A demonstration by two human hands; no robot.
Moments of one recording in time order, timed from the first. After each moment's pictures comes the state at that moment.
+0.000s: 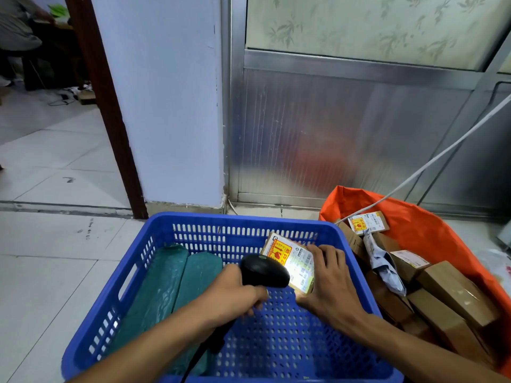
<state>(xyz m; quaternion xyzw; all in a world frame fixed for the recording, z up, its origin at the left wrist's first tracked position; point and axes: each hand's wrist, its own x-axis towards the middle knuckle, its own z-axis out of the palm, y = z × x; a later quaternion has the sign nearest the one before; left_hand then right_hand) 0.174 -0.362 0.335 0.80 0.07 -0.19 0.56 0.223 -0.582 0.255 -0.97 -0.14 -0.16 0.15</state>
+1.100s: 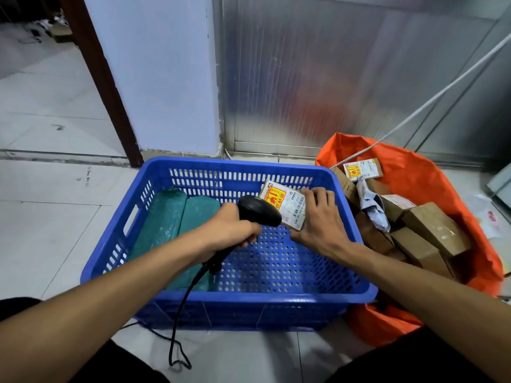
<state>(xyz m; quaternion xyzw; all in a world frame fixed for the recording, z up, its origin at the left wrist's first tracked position) 0.170 -0.367 0.333 0.82 0.08 -0.22 0.52 0.220 -0.585 0.257 -0.98 -0.14 -0.13 0.10</state>
